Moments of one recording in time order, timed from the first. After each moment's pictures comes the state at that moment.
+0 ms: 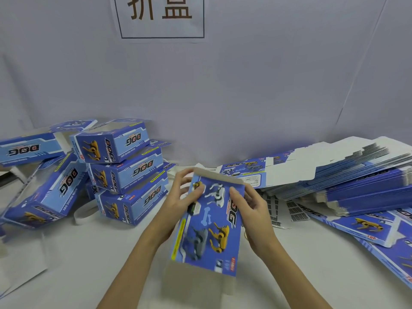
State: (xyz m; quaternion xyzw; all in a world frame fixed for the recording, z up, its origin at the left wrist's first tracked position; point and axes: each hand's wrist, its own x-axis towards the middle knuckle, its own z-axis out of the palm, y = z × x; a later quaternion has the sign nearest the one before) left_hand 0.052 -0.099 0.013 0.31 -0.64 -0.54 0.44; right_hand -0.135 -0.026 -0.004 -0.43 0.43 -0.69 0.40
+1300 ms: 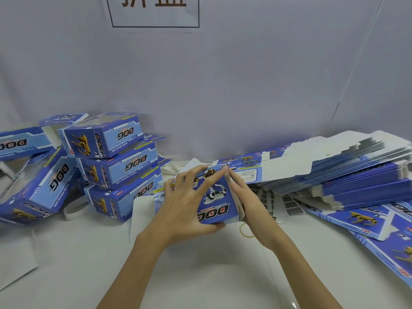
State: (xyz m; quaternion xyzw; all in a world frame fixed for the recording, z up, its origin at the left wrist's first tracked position) left_hand 0.039 -0.085 0.010 0.32 -0.89 0.01 0.31; right_hand -0.147 -0.021 0.016 -0.48 0.46 -0.57 0.48
